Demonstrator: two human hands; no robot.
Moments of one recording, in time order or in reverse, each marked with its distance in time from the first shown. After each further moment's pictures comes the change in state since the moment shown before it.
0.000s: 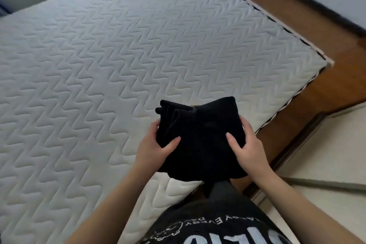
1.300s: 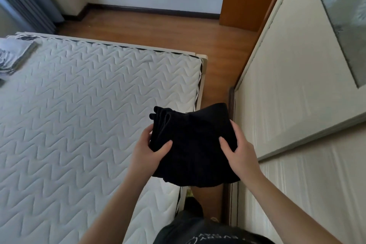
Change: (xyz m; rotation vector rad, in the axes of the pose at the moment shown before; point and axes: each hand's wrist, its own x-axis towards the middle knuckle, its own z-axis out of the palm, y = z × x) left_hand 0.113 0.202 0.284 0.080 -0.560 0.213; right_hand 0.012 0.102 -0.240 0.066 0.576 0.366
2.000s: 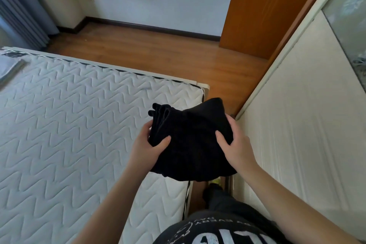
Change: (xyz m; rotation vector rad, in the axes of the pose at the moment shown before) left_hand 0.209 0.068 -0.009 -0.011 0.015 0.047; right_hand 0.225 -0.055 0.009 -0.101 0.050 -0.108
